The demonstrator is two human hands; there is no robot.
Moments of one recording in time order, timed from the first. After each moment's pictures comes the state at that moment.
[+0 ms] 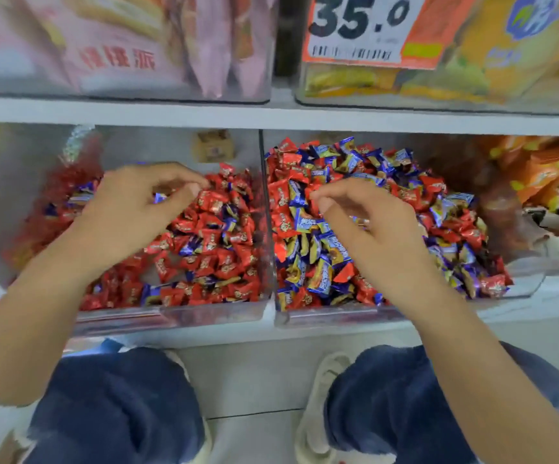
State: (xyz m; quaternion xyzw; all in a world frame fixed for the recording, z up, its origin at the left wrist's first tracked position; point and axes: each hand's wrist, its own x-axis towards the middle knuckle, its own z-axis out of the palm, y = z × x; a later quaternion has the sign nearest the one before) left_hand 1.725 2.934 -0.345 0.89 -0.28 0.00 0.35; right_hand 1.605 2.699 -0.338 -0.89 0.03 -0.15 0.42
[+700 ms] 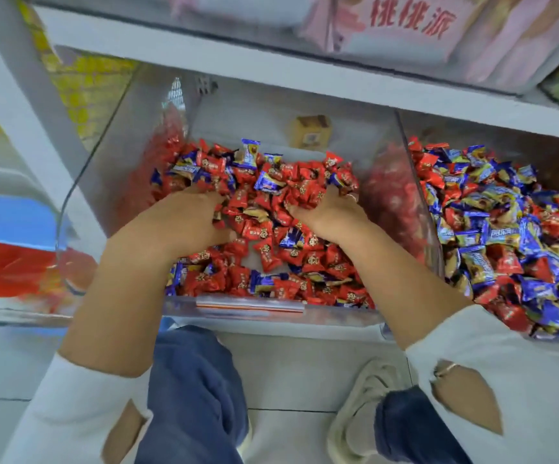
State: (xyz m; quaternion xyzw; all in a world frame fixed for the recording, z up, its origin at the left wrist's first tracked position) left_hand 1.775 3.044 -0.419 0.96 -0.20 -0.16 0.13; right_hand 1.763 2.833 -0.428 -0.94 0.22 0.18 0.17
